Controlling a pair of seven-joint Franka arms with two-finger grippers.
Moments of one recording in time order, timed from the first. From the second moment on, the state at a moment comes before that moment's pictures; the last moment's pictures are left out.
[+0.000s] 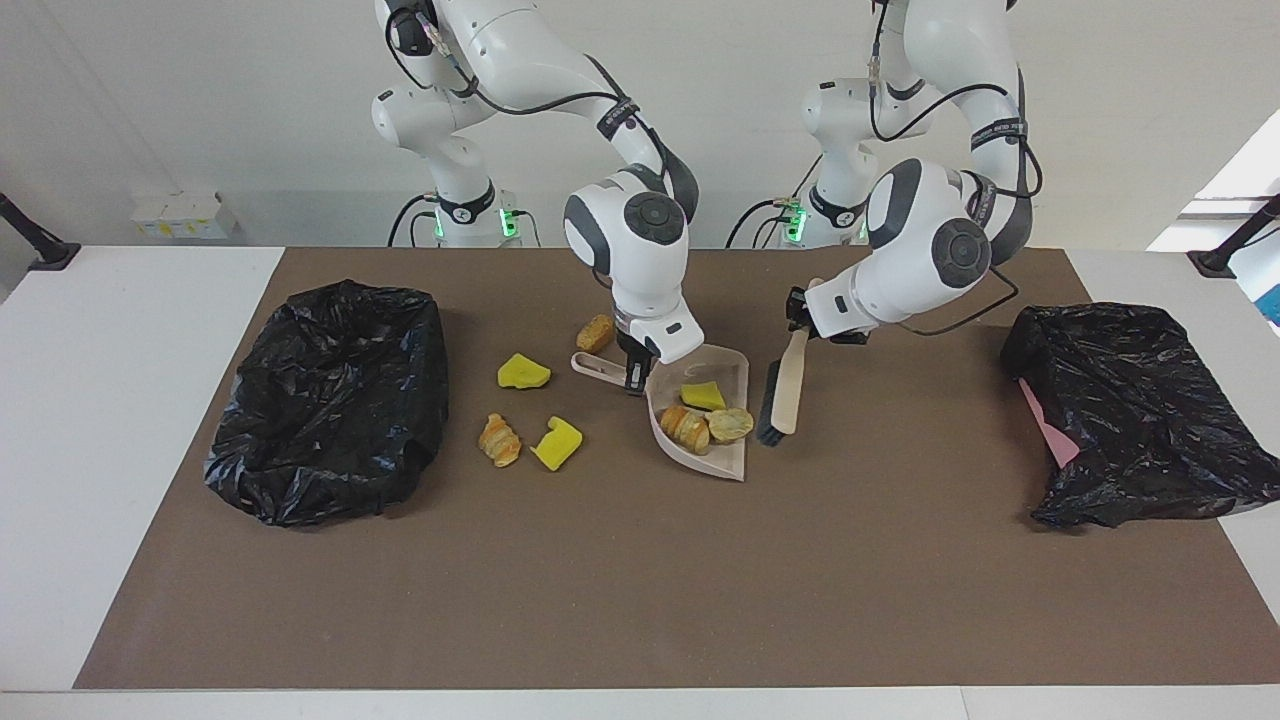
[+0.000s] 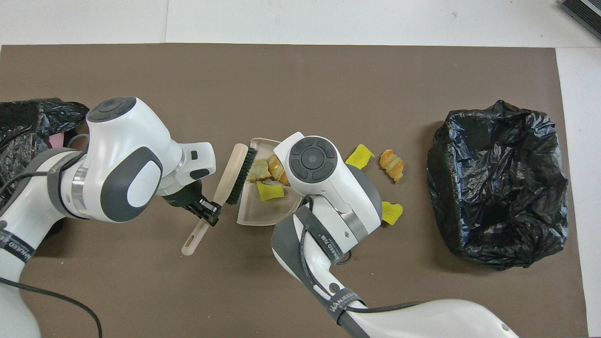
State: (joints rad) left arm -0.05 0.14 -0.26 -1.89 -0.26 1.68 0.15; right arm 0.60 0.38 -0.01 -1.71 -0.04 2.07 -0.80
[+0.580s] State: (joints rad) left arm -0.19 0.02 -0.28 -2.07 -0.15 1.75 -0.27; right arm 0.32 0.18 -0.02 -1.72 -0.04 1.85 -1.12
